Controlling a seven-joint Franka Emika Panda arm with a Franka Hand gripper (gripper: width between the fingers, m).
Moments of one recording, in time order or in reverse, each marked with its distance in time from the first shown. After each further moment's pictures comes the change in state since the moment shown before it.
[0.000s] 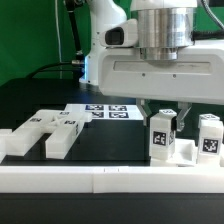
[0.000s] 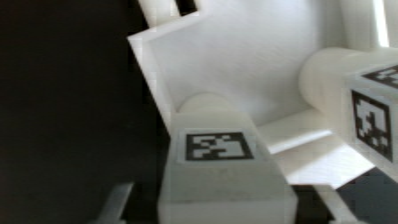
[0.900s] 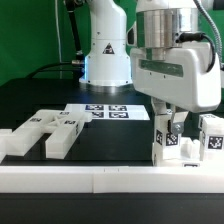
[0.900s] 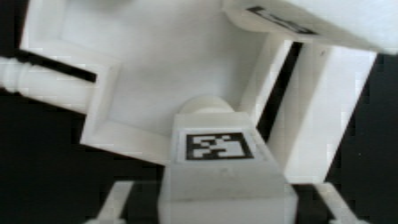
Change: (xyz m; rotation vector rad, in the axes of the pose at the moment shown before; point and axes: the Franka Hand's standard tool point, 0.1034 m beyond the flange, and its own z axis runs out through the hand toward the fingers) arm -0.006 -0.008 0.002 0.035 0.025 0.804
